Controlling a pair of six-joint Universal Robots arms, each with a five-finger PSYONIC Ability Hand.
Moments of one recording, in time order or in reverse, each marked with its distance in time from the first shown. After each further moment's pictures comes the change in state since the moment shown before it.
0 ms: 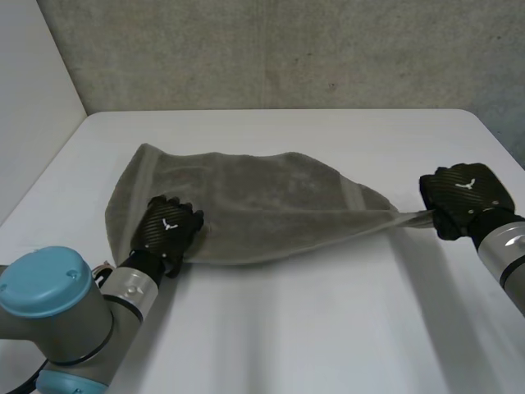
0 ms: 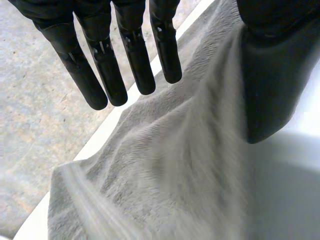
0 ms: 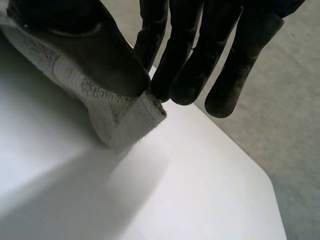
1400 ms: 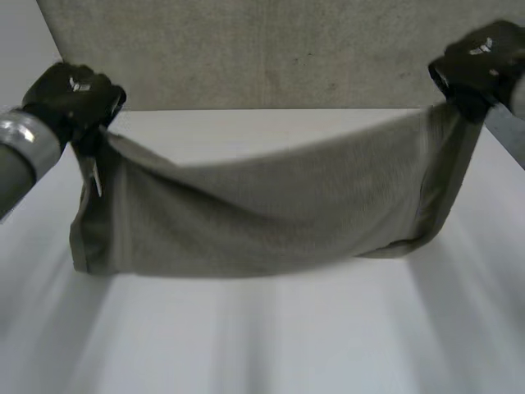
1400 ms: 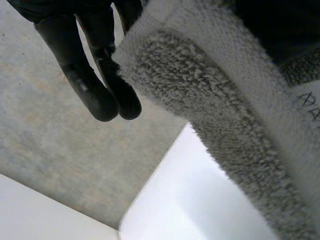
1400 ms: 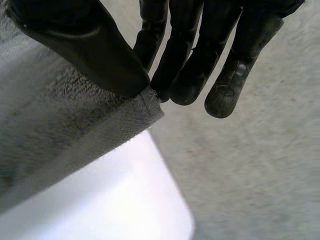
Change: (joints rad) left arm 0.214 0.179 0.695 -0.781 0.095 0.067; right arm 0.102 0.246 -1.003 0.676 0.052 -0.323; left_hand 0.740 0.802 0.851 0.809 0.803; right_hand 0.000 0.000 0.000 0.000 0.000
